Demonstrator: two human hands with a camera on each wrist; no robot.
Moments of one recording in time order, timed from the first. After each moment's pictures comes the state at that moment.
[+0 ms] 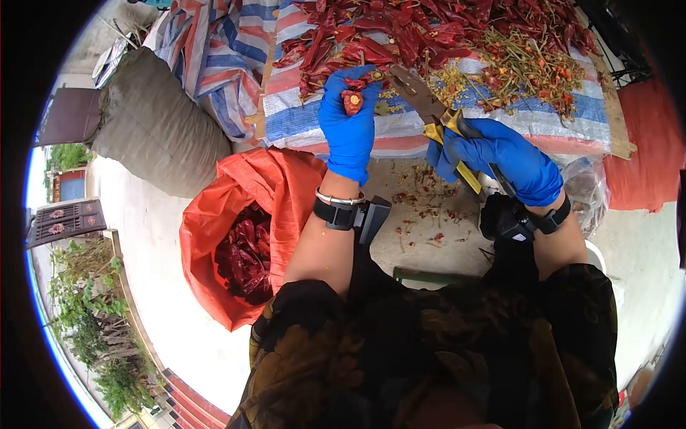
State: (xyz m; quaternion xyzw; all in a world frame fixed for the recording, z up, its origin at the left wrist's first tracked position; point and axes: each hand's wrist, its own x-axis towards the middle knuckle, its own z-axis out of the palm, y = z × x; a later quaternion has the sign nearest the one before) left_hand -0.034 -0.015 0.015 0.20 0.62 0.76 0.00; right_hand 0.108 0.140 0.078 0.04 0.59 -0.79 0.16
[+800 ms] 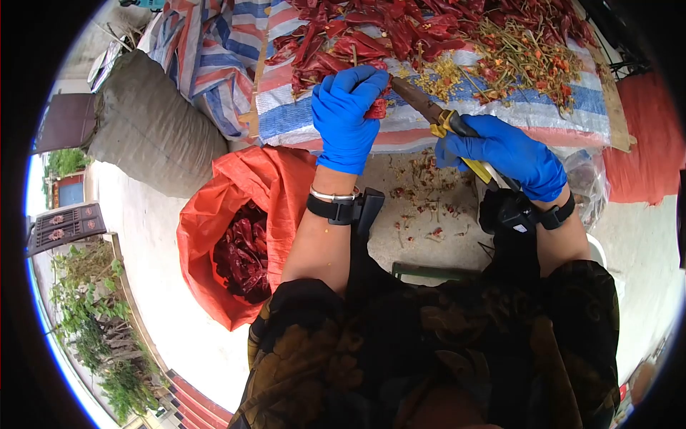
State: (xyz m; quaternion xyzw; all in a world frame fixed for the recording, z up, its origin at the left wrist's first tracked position) left_hand -0.045 -0.020 0.019 0.48 0.74 0.34 -0.32; right_hand 0.113 0.151 0.061 0.04 0.70 -0.70 0.14
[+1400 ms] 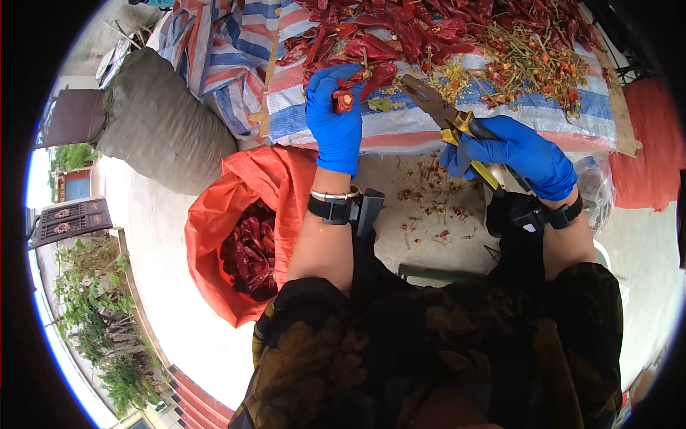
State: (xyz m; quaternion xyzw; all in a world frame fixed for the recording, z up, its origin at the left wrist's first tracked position) left_hand -0.056 -0.031 0.007 0.35 0.68 0.61 -0.21; right_hand 0.115 0.155 0.073 0.00 0.65 -0.75 0.13
